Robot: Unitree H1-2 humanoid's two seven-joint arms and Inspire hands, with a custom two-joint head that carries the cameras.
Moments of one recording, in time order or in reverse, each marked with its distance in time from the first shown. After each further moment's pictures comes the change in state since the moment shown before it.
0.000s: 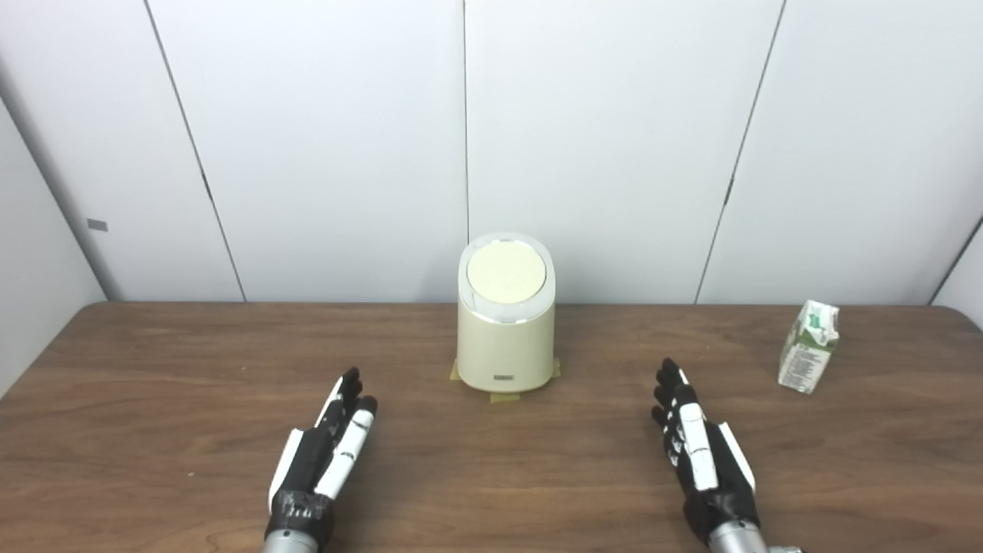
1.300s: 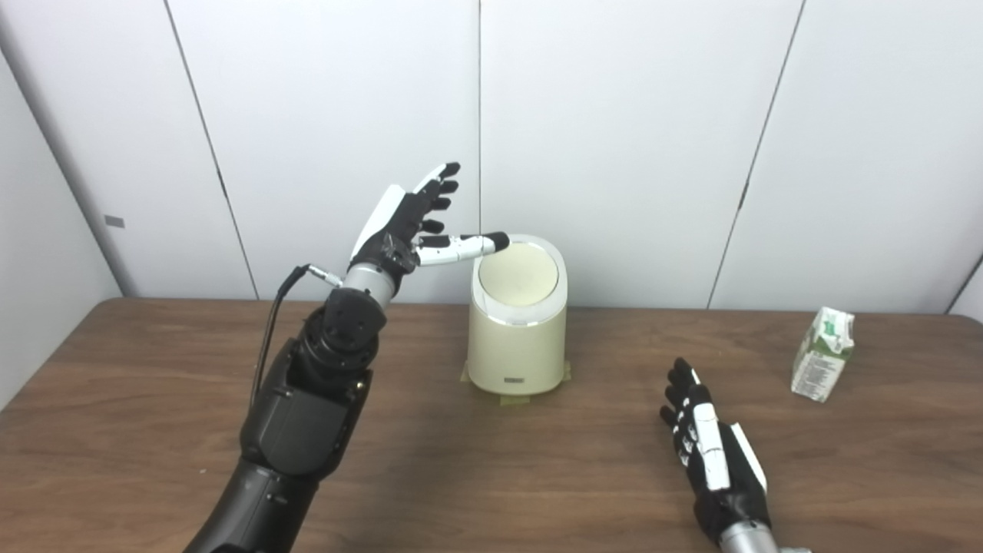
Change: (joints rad) left arm -0.725 0.145 -0.191 0.385 0.258 0.148 -0.068; right arm -0.044 -0.005 -0.008 0.068 0.023 -0.033 0.026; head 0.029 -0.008
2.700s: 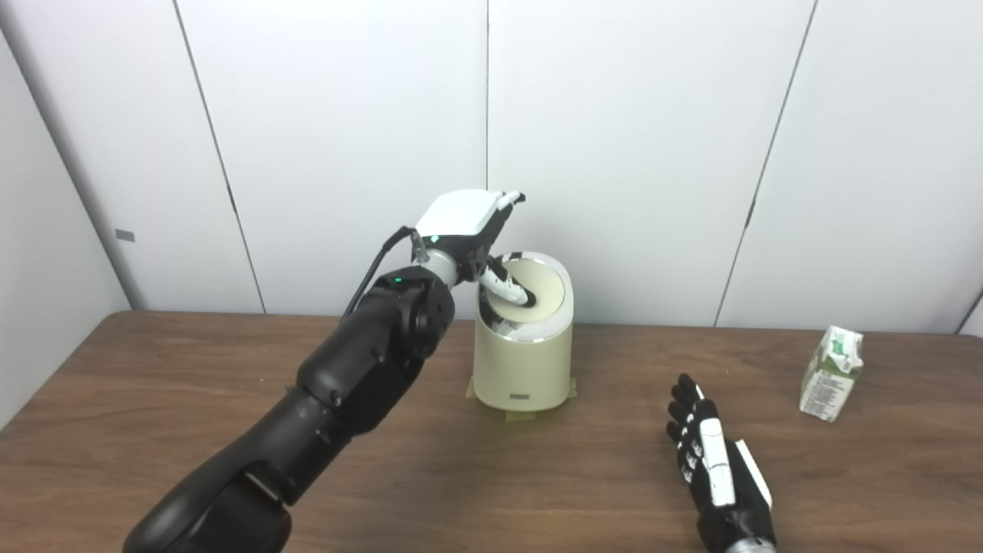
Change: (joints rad) left arm -0.200 0.068 -0.396 0.253 0.498 -0.106 -0.071; right arm -0.001 0.008 0.000 -0.012 0.020 0.016 0.001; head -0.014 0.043
